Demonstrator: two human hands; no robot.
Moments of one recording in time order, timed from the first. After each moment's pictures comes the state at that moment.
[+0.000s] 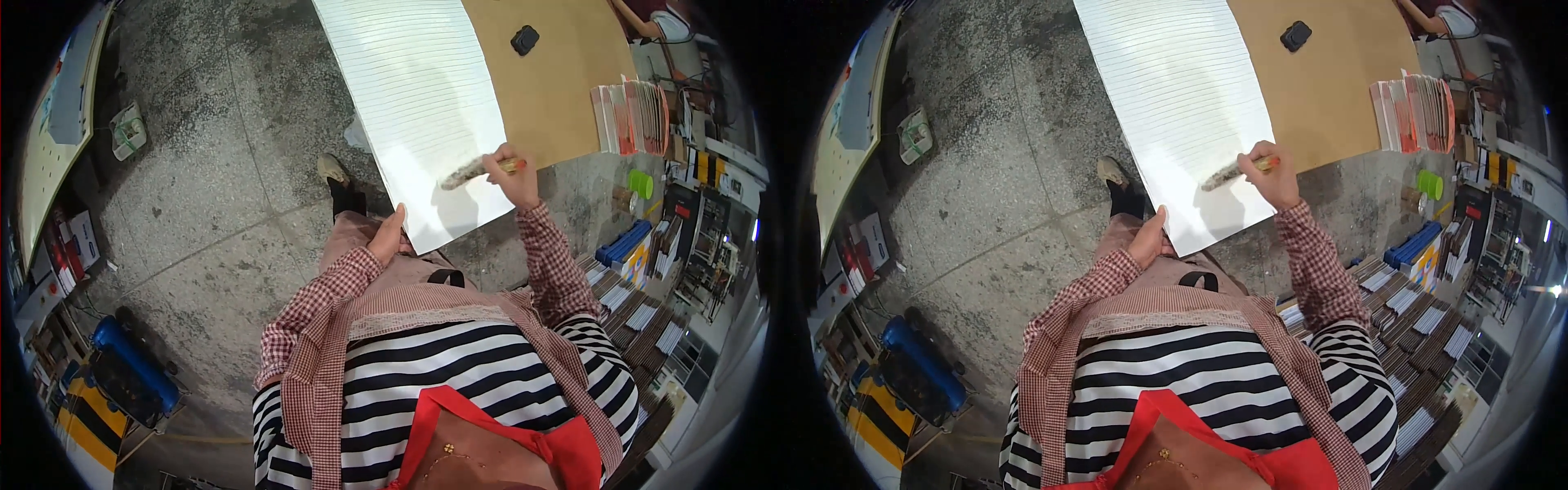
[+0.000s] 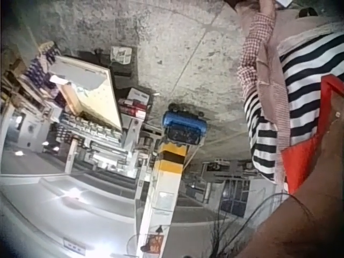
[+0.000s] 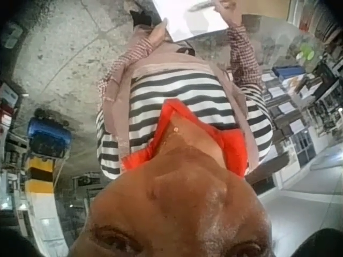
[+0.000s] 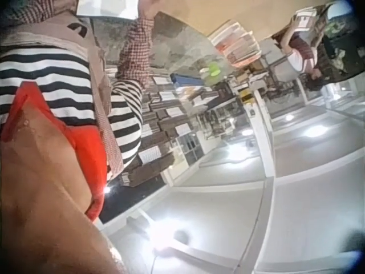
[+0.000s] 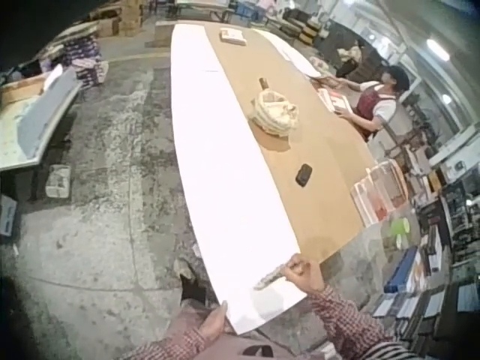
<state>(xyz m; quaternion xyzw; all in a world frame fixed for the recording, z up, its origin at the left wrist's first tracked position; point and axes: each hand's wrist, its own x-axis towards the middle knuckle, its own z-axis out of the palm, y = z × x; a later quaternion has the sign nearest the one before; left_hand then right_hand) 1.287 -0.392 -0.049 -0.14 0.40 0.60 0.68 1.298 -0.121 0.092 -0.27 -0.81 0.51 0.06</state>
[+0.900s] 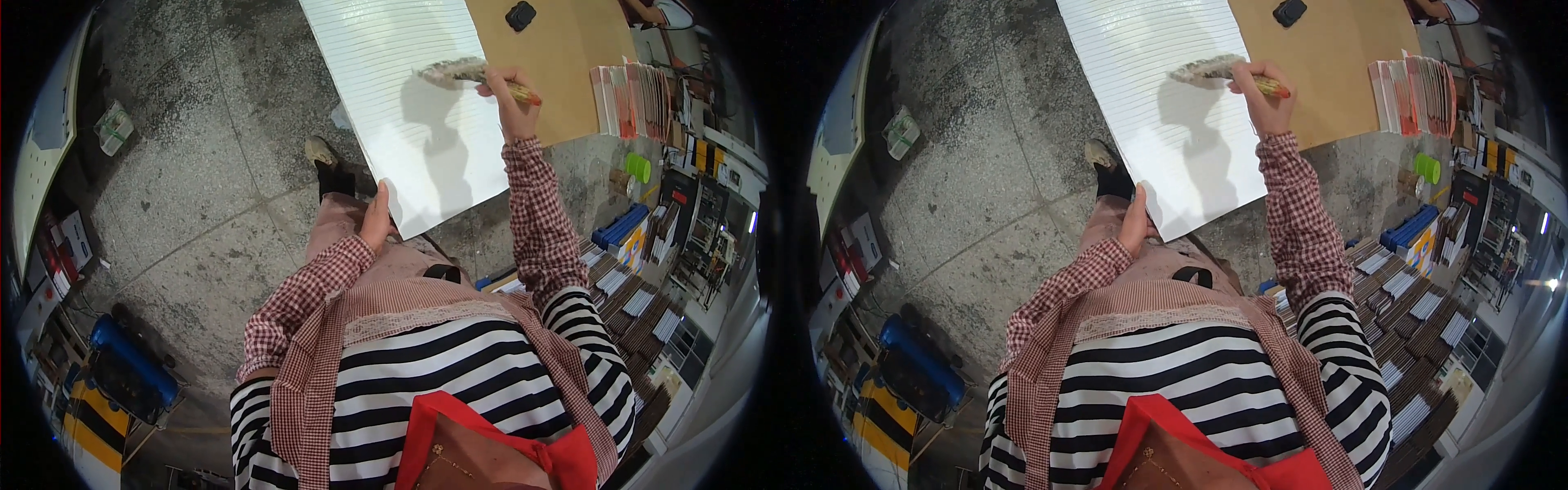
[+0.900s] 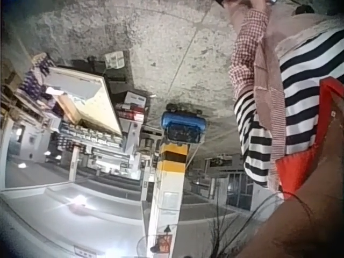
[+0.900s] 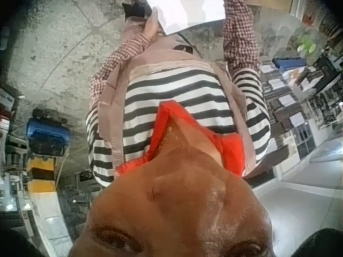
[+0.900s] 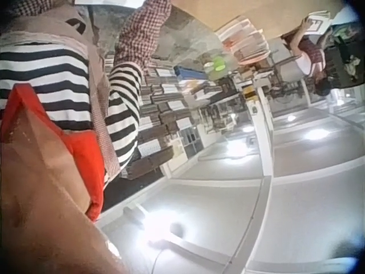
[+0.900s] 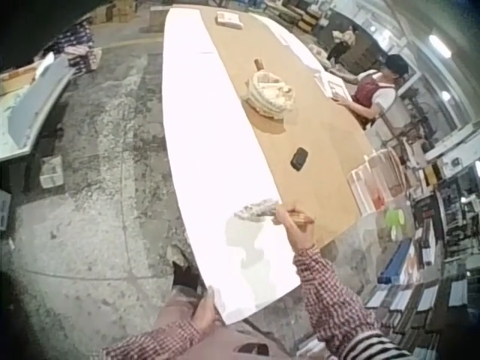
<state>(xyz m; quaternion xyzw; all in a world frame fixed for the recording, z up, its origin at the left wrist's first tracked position) 1.291 -0.384 -0.039 -0.16 0.50 0.60 0.61 1.250 -0.097 0.078 -0.26 -0.75 0.56 0.24</state>
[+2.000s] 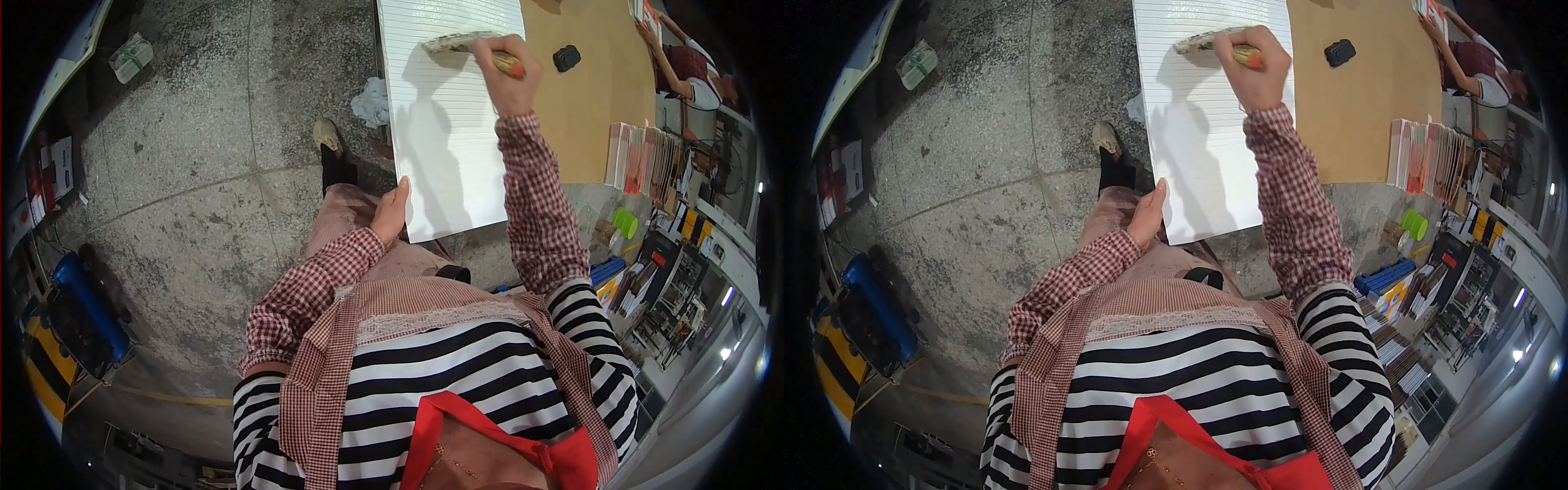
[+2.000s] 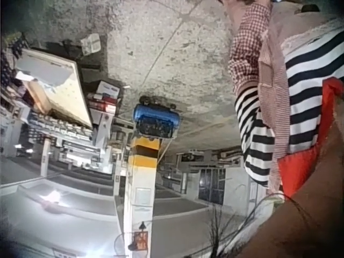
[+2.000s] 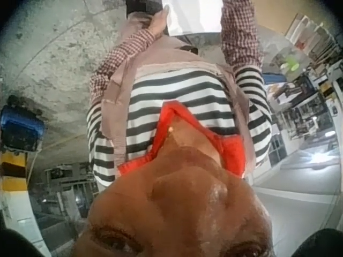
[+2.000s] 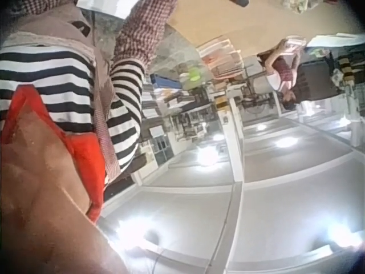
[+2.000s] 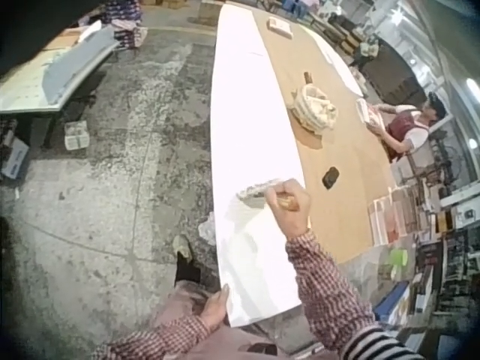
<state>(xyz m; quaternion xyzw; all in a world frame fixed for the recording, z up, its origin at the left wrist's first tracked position) 1.300 -0.377 -0.053 -0.14 0.52 0.66 0.53 1.145 -0.148 0.073 -0.08 -0.86 0.42 0.27</state>
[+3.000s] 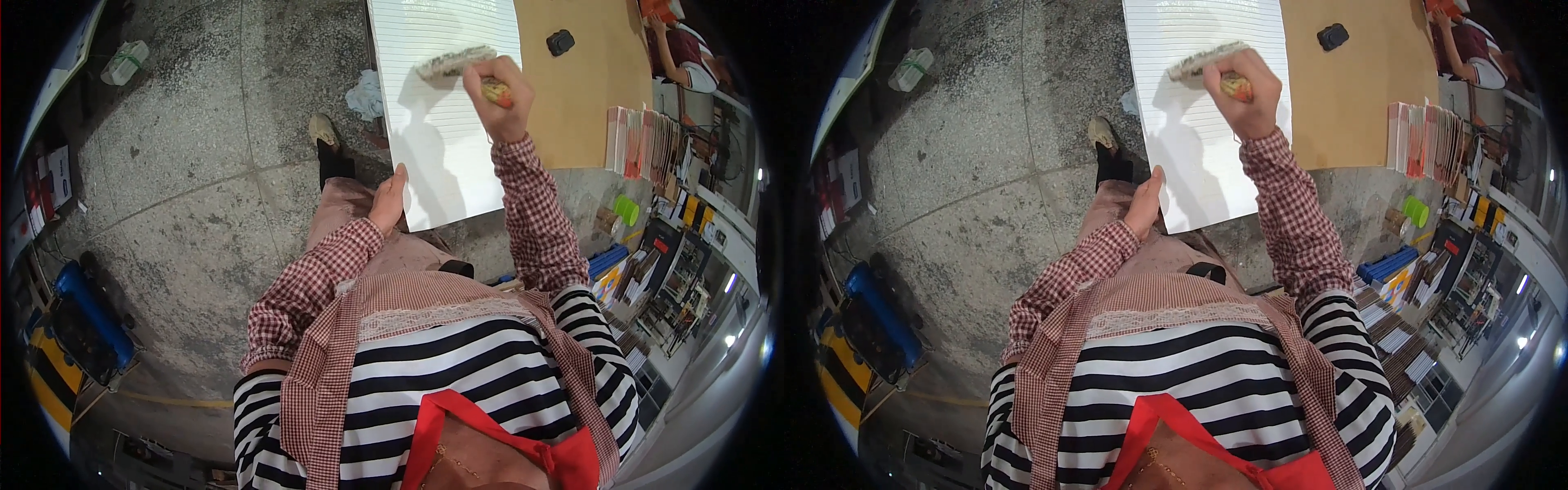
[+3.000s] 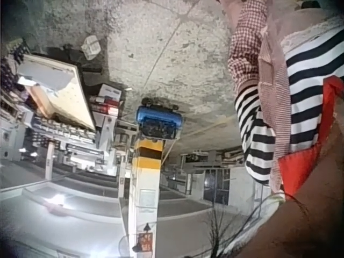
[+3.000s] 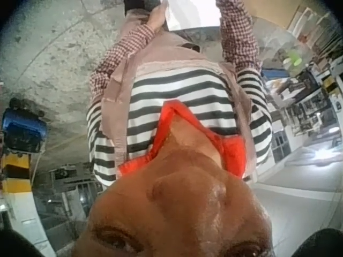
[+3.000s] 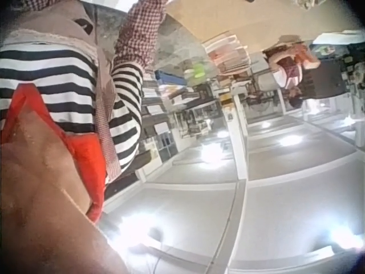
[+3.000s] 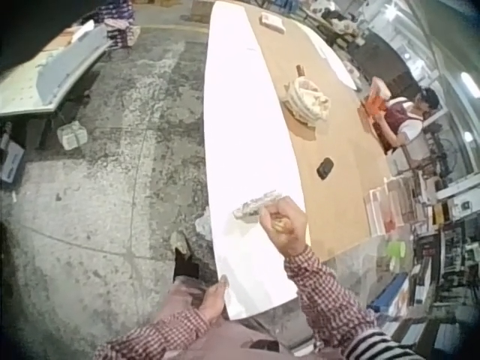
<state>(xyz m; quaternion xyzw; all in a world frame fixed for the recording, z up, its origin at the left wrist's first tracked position) 1.304 -0.376 -0.058 -0.16 0.53 0.63 0.54 1.200 -0.164 0.084 -0.02 -0.91 0.35 0.21</state>
